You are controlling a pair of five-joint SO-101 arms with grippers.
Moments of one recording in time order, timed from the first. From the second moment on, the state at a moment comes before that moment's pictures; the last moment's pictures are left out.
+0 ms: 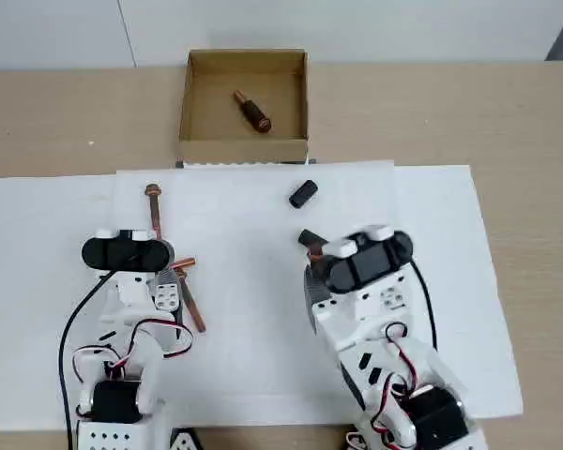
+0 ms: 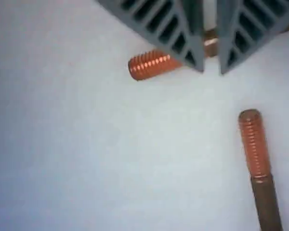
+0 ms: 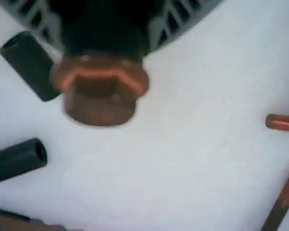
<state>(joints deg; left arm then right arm) -2.0 -103.3 96.0 52.2 4.1 -28.2 -93.1 68.5 59.0 -5.1</state>
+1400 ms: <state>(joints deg) -2.0 -103.3 96.0 52.2 3.9 -22.5 21.8 -17.1 32.4 18.6</state>
